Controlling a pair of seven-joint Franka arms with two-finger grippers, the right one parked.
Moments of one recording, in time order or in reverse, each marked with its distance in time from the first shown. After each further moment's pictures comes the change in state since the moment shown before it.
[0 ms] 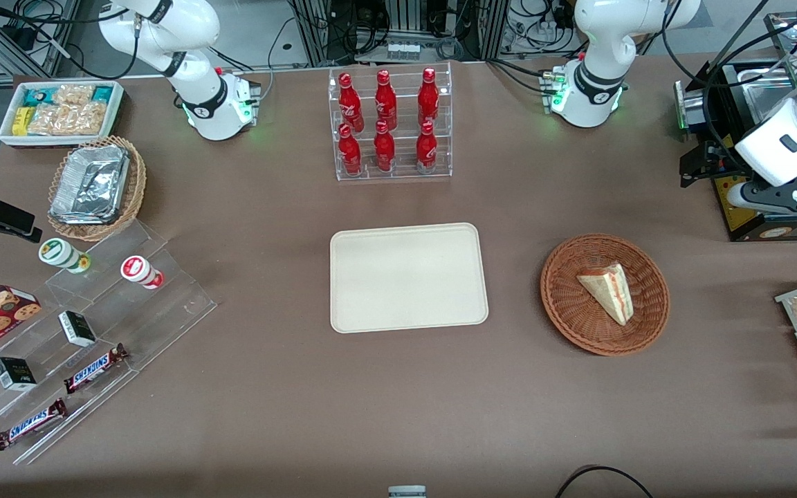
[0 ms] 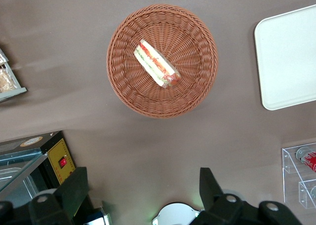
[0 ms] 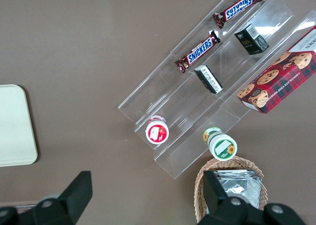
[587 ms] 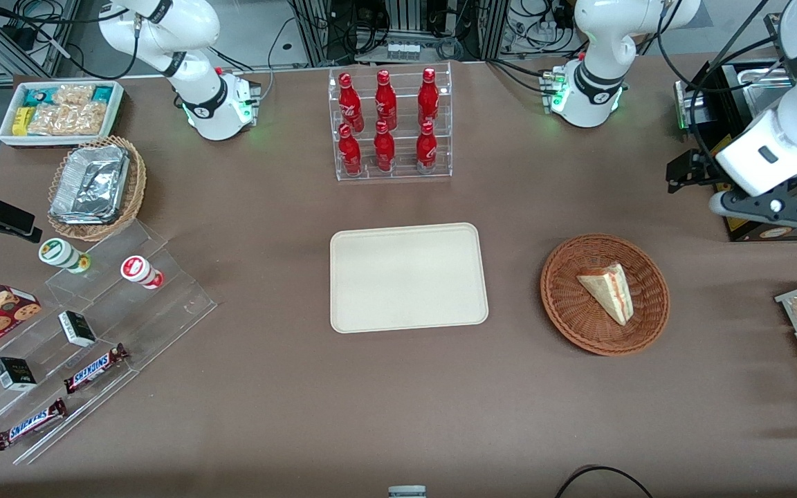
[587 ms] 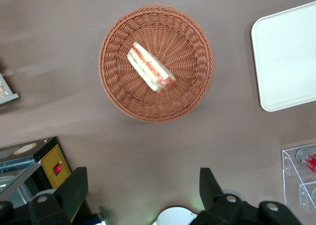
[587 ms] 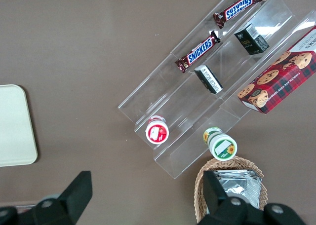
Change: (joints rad) arm -0.001 0.036 -0.027 -0.020 0.000 0.047 -0.008
